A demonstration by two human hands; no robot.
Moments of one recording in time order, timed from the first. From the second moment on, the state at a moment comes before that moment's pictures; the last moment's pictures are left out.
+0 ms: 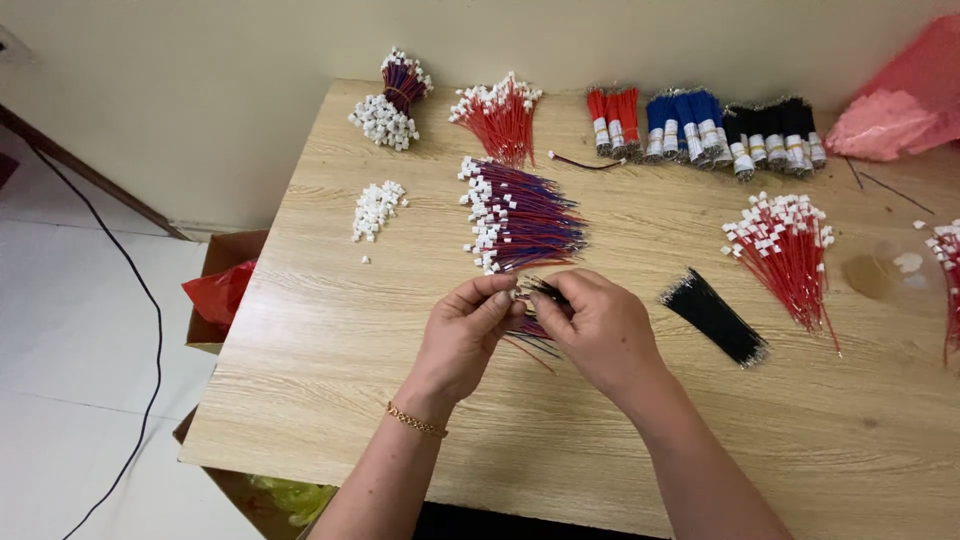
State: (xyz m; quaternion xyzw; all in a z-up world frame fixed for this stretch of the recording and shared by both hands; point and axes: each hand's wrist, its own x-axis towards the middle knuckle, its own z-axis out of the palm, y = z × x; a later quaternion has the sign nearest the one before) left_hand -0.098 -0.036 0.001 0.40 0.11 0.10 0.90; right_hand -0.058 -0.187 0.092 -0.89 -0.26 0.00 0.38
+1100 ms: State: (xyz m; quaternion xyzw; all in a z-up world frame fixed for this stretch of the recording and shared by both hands) left_hand -0.073 0.007 -0.024 0.91 0.15 0.11 0.36; right_hand -0.009 -0.208 0.025 -0.80 -0.10 -0.01 0.59
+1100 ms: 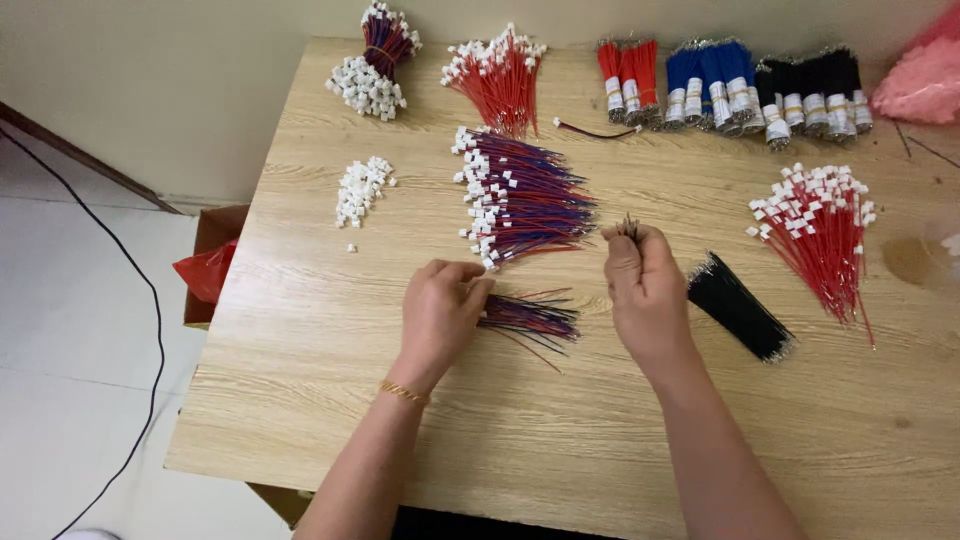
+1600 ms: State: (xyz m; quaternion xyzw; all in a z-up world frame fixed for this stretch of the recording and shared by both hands) left_hand -0.058 0.004 -0.007 0.89 0.13 0.26 0.35; right_hand -0.021 -0.190 0.019 -0.73 -0.14 0.10 0.66
